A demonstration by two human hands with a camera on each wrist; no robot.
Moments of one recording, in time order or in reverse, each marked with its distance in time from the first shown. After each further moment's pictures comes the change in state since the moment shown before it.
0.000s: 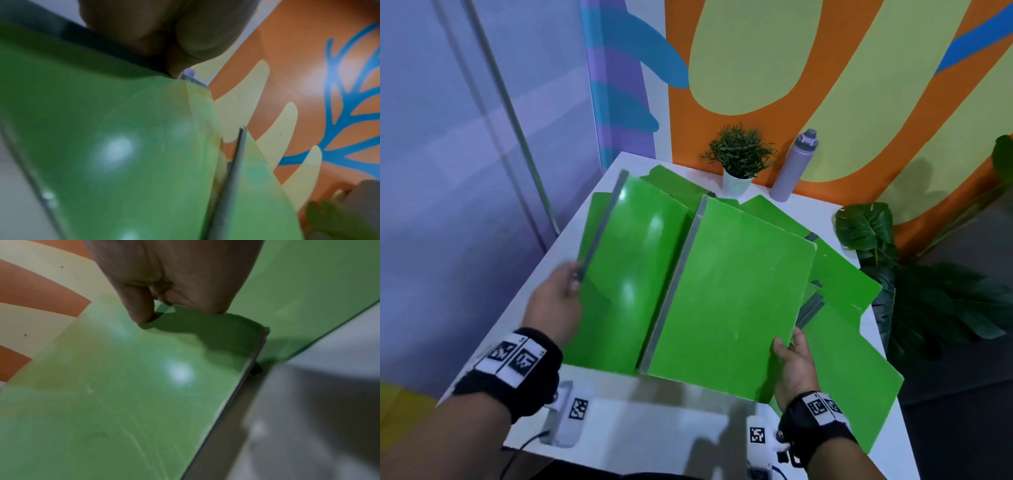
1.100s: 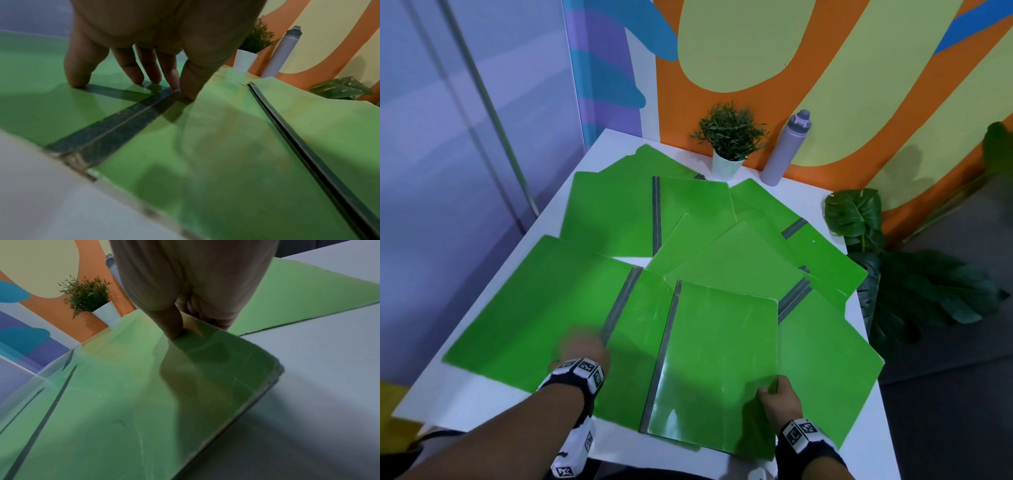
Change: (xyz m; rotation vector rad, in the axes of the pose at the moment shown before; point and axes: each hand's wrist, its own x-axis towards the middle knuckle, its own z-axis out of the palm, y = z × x) left_hand -0.023 -0.109 0.141 0.618 -0.449 -0.273; right_hand 0.003 0.068 -0.048 -0.889 0.111 0.146
